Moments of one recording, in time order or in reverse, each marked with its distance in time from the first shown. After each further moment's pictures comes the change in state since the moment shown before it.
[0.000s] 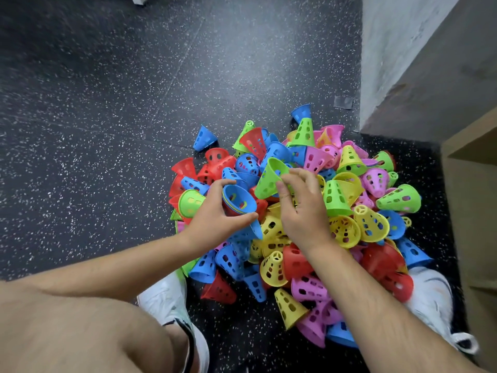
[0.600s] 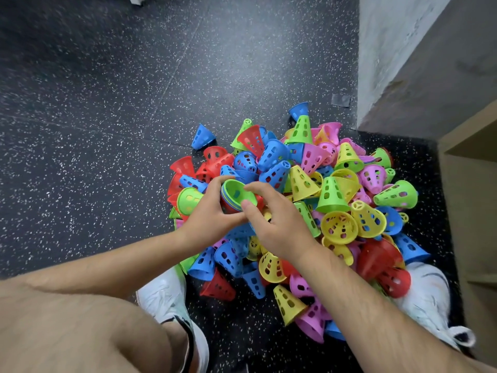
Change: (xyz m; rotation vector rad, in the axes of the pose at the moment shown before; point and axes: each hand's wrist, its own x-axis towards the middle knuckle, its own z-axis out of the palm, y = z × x) left_hand -0.001 -0.001 -0.002 -0.048 -0.027 0.085; right_hand -0.020 -0.039 -0.002 0.105 -0.418 0.053
